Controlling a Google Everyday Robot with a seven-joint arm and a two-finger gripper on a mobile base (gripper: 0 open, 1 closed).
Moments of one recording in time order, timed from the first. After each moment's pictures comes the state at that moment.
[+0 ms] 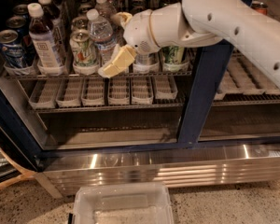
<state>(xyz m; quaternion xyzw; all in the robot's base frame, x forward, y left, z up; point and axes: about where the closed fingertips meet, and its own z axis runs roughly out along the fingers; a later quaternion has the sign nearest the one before) 0.609 0.082 0.952 -0.61 0.57 0.25 0.50</state>
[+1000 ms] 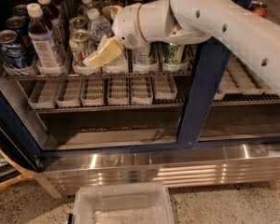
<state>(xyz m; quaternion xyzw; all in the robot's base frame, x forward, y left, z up) 0.621 0.111 0.973 -0.58 0.57 0.26 0.52</state>
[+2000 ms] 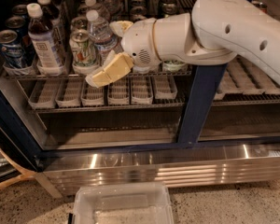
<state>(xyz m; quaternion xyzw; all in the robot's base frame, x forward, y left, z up) 0.544 0.088 0.972 -0.55 0.60 0.31 0.50</state>
